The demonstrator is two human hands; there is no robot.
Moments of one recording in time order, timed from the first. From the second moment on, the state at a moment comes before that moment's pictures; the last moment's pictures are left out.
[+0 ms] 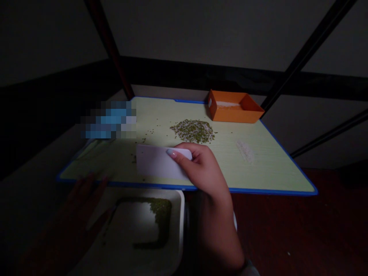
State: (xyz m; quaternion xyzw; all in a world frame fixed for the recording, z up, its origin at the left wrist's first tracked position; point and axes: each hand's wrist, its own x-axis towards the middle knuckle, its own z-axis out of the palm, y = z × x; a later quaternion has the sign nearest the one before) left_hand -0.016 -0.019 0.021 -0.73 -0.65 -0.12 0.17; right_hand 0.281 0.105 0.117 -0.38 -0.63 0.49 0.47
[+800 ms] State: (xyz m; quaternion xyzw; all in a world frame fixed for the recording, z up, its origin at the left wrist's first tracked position) left_hand -0.013 -0.020 0.025 -0.73 -0.66 -0.12 0.15; right_hand 0.289 0.094 0.121 -0.48 -0.57 0.38 0.54
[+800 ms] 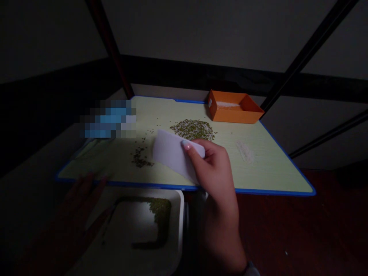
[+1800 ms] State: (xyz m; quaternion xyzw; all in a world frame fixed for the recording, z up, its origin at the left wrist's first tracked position) left_hand -0.013 -0.018 0.027 -0.73 -0.66 -0.12 0.15; right_hand 0.294 0.111 0.107 -0.53 -0.57 0.37 0.50
